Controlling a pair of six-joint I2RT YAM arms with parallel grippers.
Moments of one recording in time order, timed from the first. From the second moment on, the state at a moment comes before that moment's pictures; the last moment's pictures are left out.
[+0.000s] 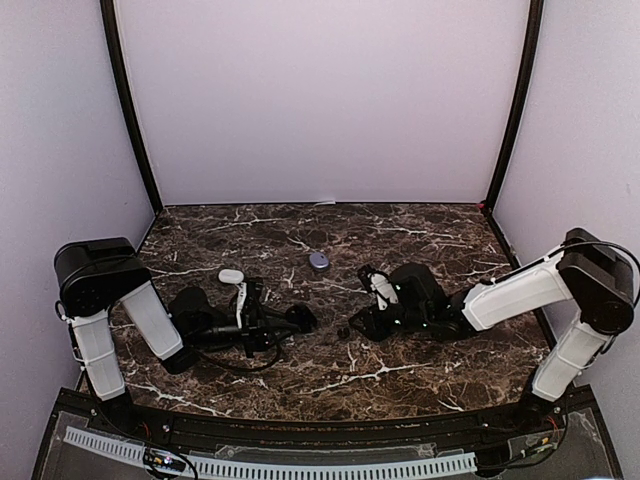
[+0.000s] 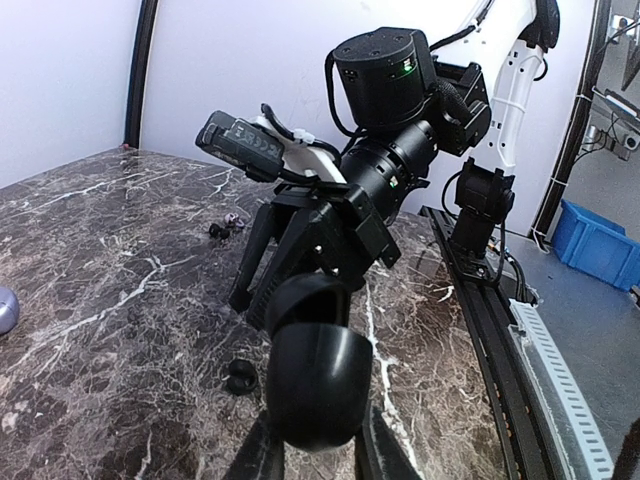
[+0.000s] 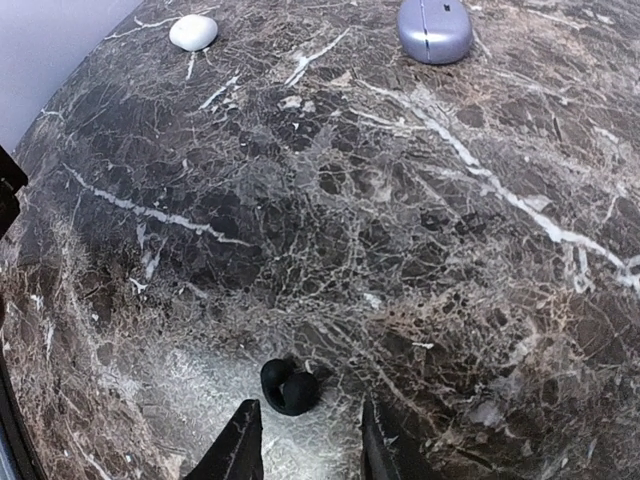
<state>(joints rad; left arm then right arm) -0.76 1.88 0.34 1.51 0.64 -0.19 0.90 1.63 0.67 0.29 -0.08 0.34</state>
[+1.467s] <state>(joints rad) -0.76 1.86 0.34 1.51 0.65 -0.19 0.94 1.86 0.87 0.24 -0.08 0.49</state>
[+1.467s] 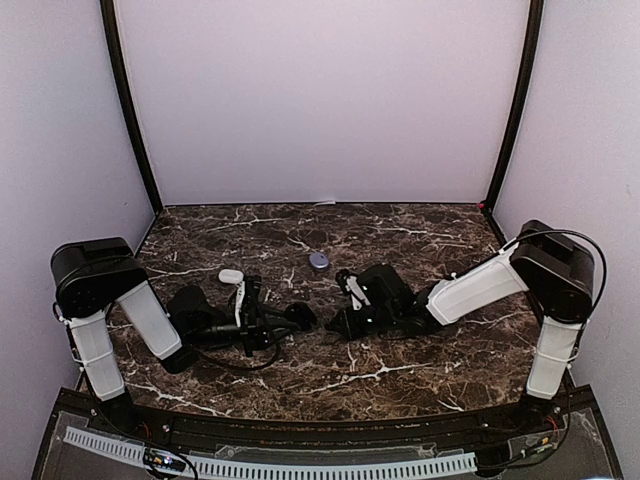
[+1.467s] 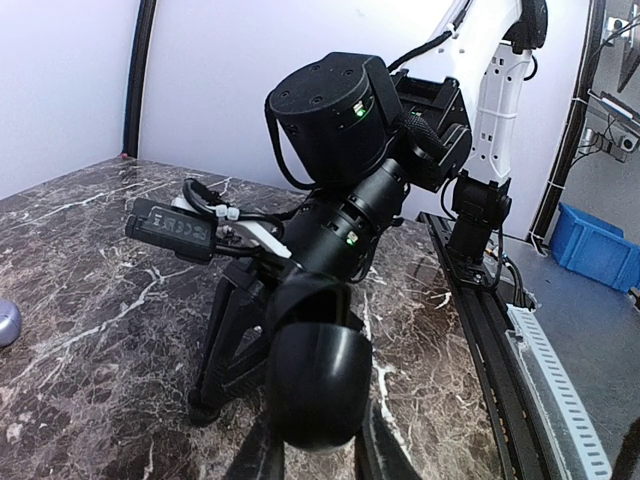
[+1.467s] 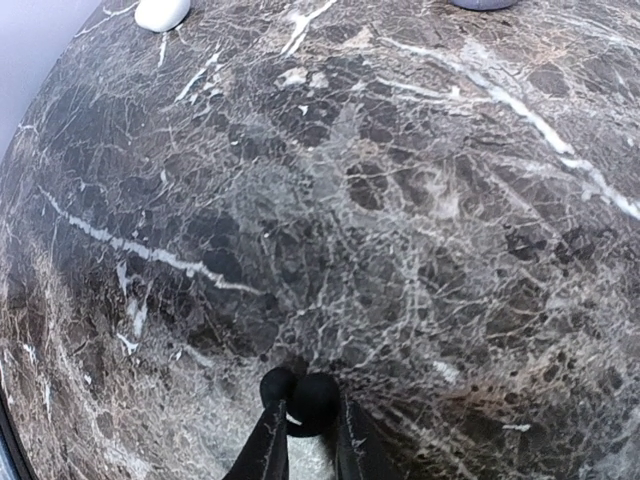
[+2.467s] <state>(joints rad) -0.76 1.84 0.33 1.51 0.63 -0.18 0.93 1.91 0.95 0.18 -0.10 0.41</state>
